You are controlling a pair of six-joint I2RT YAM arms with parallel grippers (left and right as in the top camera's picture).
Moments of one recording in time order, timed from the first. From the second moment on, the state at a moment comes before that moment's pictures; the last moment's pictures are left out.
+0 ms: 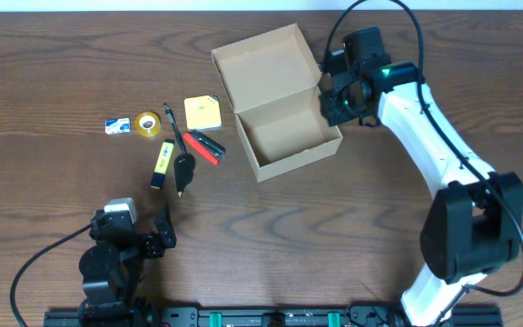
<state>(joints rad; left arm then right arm) 0.07 0.01 0.15 -0.57 0.12 -0.15 0.25 1.90 1.52 -0.82 -0.10 -0.09</state>
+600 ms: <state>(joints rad) 0.07 0.01 0.15 -0.57 0.12 -0.15 0.25 1.96 1.51 -0.81 -0.10 0.08</state>
